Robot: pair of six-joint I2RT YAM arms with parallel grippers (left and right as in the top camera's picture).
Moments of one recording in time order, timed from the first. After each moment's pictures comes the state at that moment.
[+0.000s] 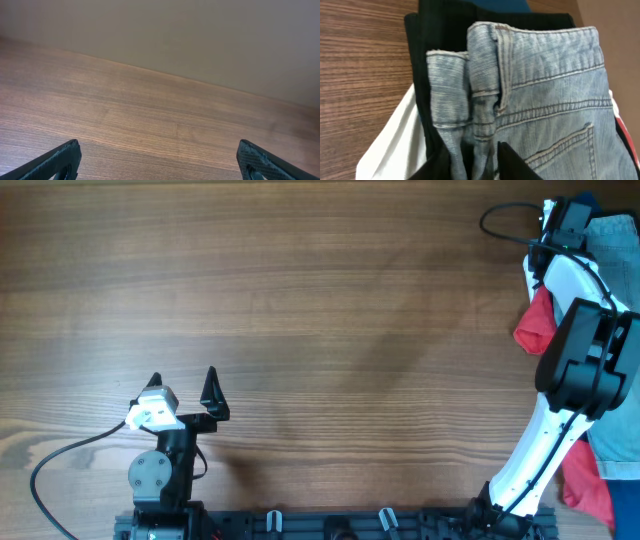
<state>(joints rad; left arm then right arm) -0.02 0.01 0.01 -0.07 -0.03 -0.25 -0.29 2.28 1.66 -0.19 0.41 -0.37</state>
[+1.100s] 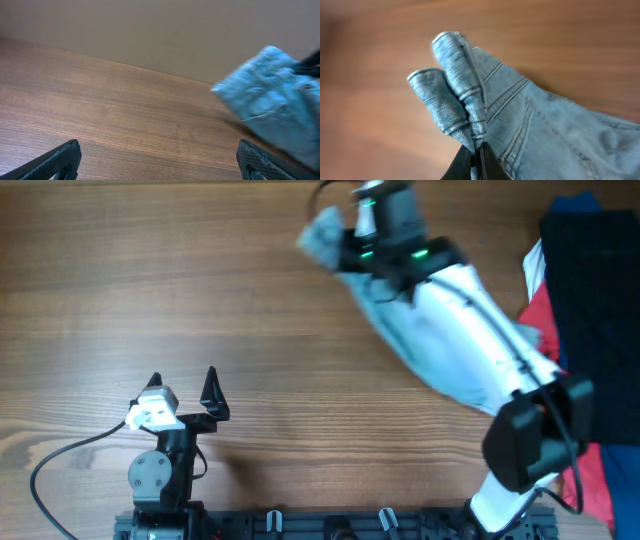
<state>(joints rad) -0.02 0.01 0.01 -0.07 -0.03 -0.25 0.48 1.88 1.62 -0.52 -0.13 0.44</state>
